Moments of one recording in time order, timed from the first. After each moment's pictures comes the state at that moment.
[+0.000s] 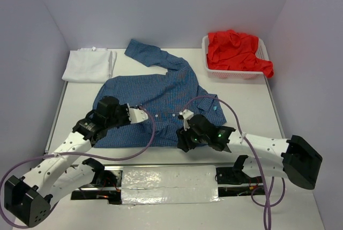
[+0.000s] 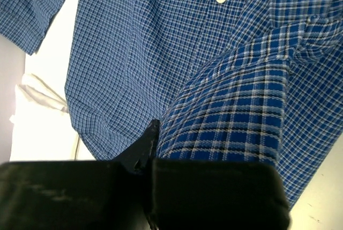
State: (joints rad) left arm -0.48 0.87 0.67 -0.46 0.12 0.87; right arm 0.96 1.13 0.49 -0.14 -0.09 0.36
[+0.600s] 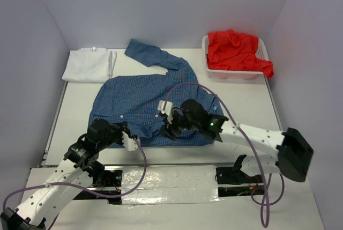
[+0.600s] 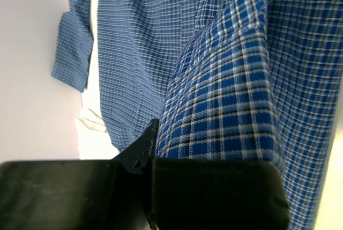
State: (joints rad) left arm -0.51 0.46 0.36 -0.46 0.17 1.22; right arm 0.96 1.16 0.69 0.01 -0.28 -0.13
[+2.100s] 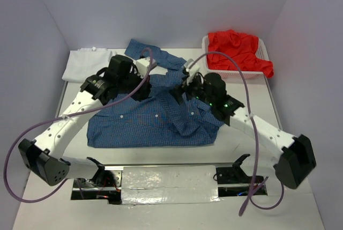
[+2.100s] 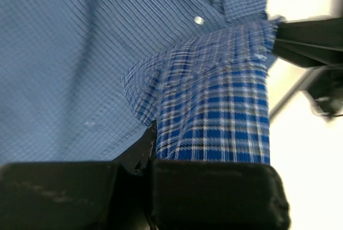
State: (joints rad) left arm -0.52 1.30 1.40 -0.79 0.28 0.01; right arm 0.64 1.23 0.92 0.13 -0.18 -0.09
